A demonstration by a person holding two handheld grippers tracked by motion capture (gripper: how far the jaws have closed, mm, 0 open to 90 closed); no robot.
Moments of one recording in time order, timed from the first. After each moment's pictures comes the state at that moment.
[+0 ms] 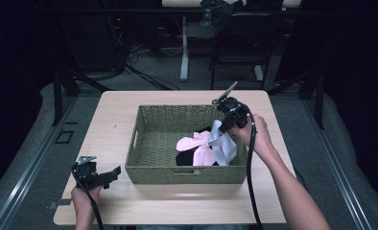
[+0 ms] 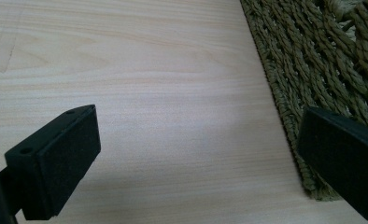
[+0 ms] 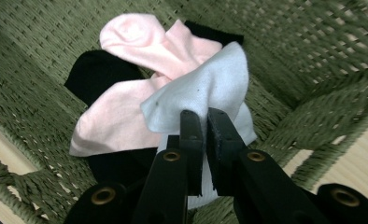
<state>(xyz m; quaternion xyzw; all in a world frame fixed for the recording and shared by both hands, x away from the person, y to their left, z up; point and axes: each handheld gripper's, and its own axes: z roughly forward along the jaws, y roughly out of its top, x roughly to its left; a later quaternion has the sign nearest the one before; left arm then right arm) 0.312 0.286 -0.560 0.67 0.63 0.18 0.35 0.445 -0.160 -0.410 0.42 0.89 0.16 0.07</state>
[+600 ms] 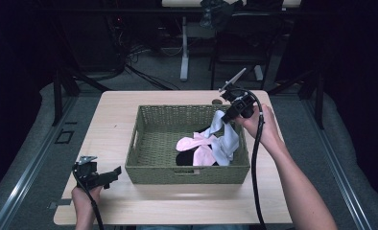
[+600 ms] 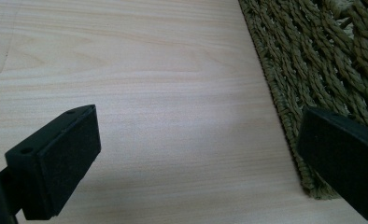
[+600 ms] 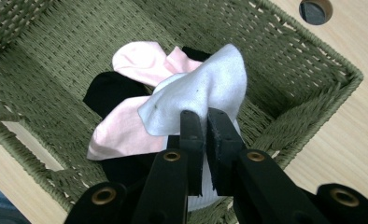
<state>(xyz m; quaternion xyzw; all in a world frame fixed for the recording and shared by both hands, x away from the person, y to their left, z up) 0.312 0.285 -0.560 0.68 0.62 0.18 0.35 0.446 -0.170 -0.369 0.43 0.88 0.19 0.07</state>
